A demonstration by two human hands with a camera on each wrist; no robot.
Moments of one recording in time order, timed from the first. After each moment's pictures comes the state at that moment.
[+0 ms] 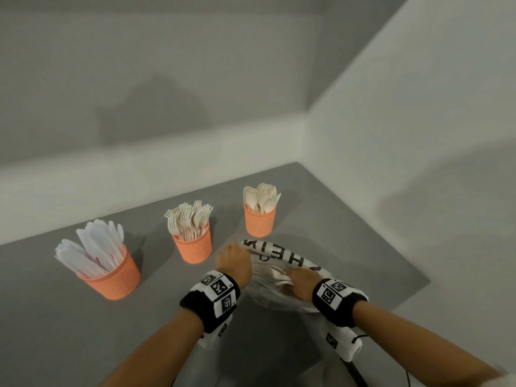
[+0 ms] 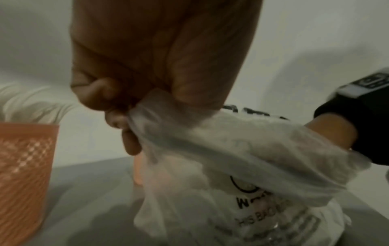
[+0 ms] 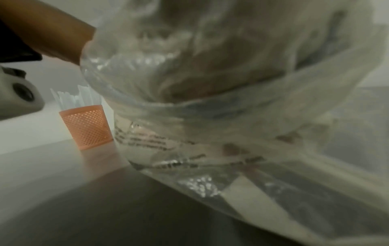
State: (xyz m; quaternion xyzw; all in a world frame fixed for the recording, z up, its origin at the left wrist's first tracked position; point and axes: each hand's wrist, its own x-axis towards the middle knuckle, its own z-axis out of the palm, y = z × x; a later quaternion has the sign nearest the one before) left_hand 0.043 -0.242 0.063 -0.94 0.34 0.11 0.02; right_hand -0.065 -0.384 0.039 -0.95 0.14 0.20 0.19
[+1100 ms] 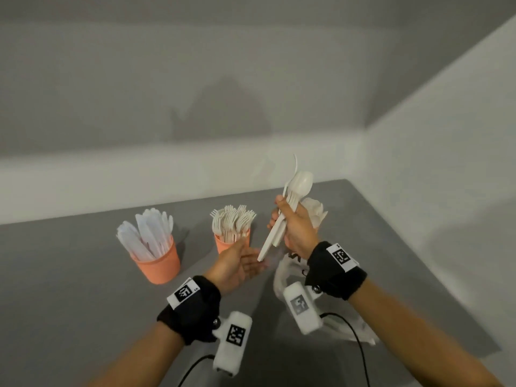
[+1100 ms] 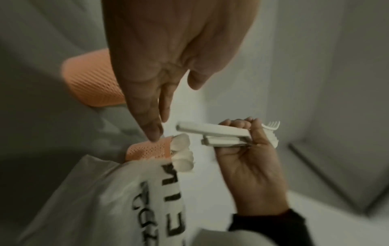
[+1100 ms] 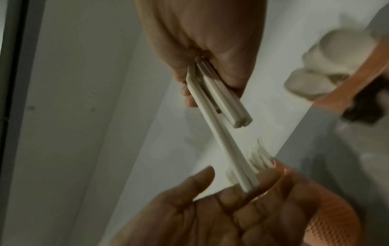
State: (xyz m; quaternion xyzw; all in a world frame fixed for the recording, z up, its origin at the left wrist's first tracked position) left_hand 0.066 -0.181 0.105 -0.55 -0.08 0.38 -0.74; right_hand 0.056 -0.323 0.138 -0.58 0.10 -0.12 0.80
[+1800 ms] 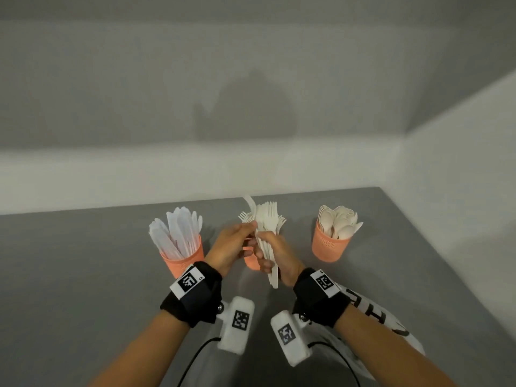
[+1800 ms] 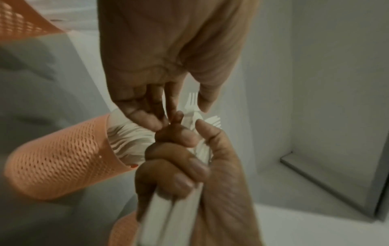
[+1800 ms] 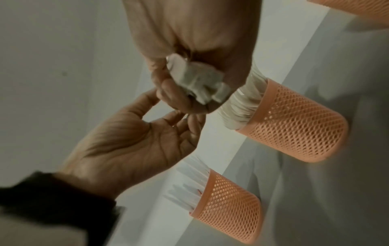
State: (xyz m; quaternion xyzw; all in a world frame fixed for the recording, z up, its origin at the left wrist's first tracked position) left_hand 0.106 -0.134 0.125 -0.68 0.03 0.21 -0.70; right_hand 0.071 -0.249 0.108 -0.60 0.08 0.10 0.79
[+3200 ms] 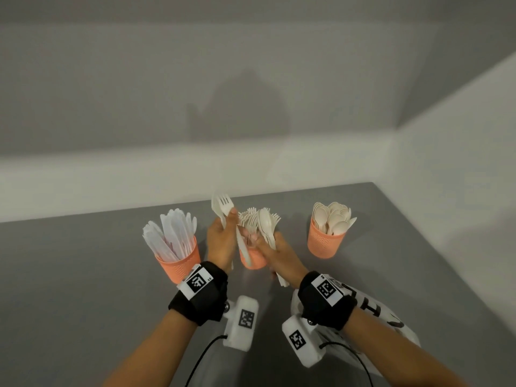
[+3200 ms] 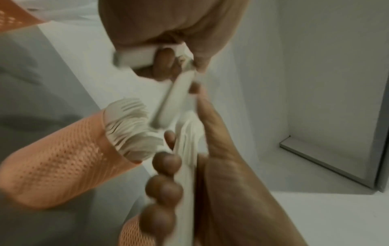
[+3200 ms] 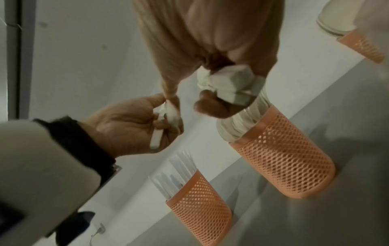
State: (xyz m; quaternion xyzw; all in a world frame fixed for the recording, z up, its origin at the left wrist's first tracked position) left_hand 0.104 -0.146 0.127 -0.67 -0.01 0.02 -0.75; right_hand 0.058 -0.260 0.099 -0.77 0.06 0.01 0.63
